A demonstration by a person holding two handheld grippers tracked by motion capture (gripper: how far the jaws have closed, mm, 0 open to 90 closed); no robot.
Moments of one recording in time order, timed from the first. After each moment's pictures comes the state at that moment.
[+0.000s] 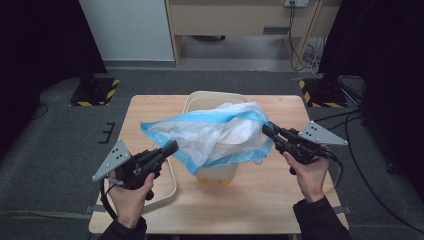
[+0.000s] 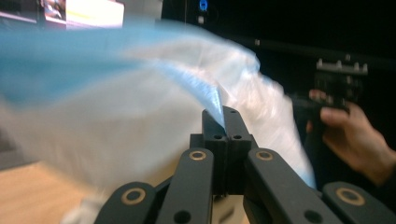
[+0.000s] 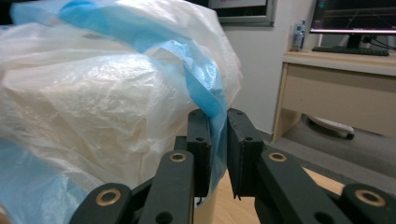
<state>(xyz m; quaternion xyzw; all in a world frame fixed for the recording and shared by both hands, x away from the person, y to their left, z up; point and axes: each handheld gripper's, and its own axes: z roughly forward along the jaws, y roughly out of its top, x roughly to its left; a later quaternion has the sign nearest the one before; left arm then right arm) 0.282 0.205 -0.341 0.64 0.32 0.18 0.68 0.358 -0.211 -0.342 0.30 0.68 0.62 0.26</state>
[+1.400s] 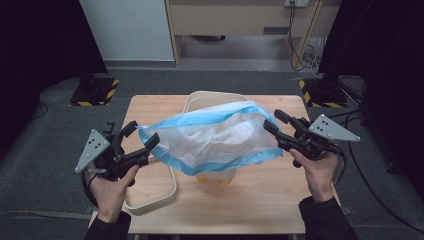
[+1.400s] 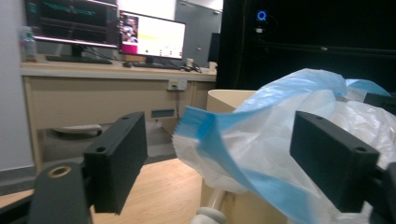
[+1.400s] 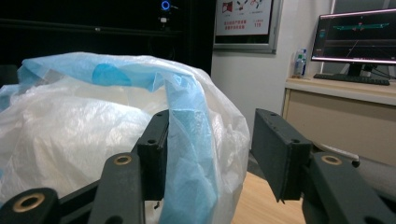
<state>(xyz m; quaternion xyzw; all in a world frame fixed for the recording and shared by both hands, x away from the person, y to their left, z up) 0.308 0.244 -0.326 0.60 0.36 0.28 0.65 0.360 -0.220 -0.320 0.26 0.65 0.66 0.27</state>
